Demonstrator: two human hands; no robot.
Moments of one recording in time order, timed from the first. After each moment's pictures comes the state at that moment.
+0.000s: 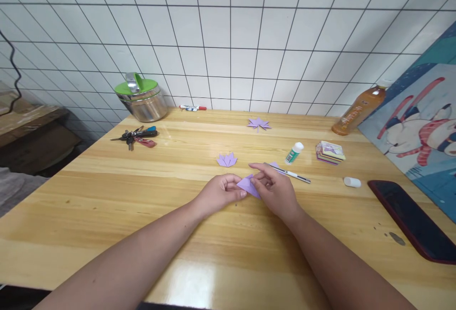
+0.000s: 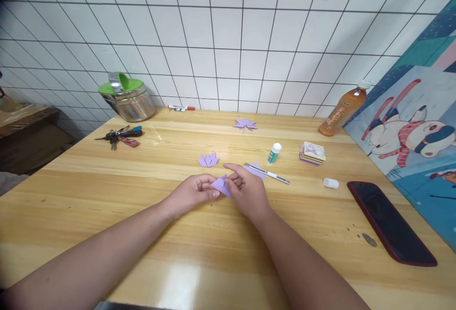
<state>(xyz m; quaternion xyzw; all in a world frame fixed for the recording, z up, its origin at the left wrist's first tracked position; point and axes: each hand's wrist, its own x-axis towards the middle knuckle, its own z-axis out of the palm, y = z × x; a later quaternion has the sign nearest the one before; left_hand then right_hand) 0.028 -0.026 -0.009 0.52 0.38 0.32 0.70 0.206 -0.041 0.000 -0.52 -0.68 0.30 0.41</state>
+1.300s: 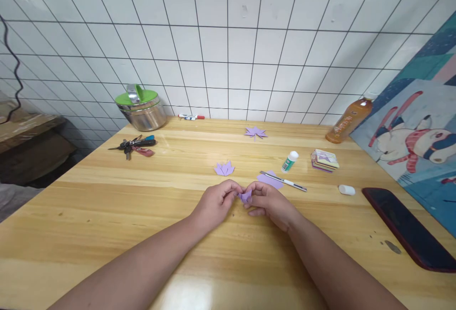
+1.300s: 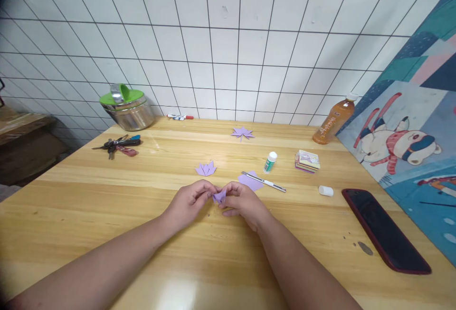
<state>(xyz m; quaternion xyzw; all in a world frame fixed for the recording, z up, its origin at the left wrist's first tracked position) 0.027 -0.031 -0.010 0.73 0.44 0.36 0.38 0.208 -0.040 0.005 -0.47 -0.42 0.70 0.35</state>
